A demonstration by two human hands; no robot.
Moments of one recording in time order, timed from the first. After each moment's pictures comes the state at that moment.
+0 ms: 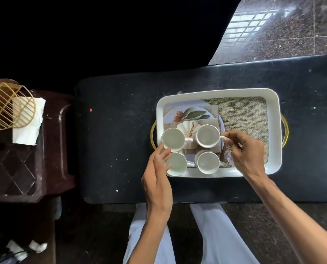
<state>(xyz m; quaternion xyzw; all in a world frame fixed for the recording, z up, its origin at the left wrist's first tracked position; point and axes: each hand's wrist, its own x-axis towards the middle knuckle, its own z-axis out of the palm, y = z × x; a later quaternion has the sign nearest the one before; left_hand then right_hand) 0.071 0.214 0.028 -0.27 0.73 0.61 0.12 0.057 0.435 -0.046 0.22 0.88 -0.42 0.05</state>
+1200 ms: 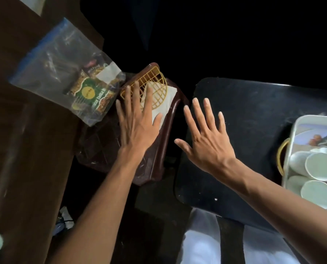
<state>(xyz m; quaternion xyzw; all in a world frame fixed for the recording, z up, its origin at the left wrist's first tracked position) -0.081 -0.170 0.036 -0.02 1.00 -0.01 0.06 -0.054 0.027 0.014 -0.18 0.96 -0.13 0.17</state>
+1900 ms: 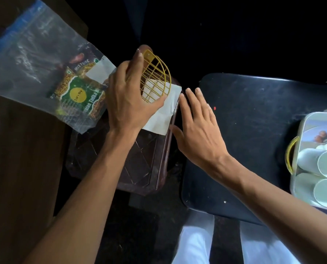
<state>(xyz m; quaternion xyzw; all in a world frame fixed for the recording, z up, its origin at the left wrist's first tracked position) -0.145 -0.207 0.044 -0.03 0.99 0.11 -0.01 -0.084 -0.034 0.022 -0.12 0.96 -0.23 0.13</state>
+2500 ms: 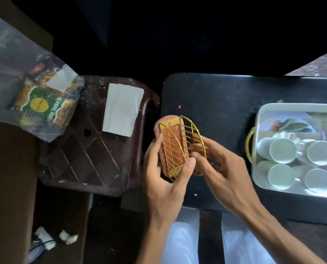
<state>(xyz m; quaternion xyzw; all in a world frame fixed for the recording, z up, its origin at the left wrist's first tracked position) 0.016 -0.045 0.081 -0.25 0.75 0.61 0.11 -0.002 0.091 0.076 0.12 0.75 -0.63 0.19</state>
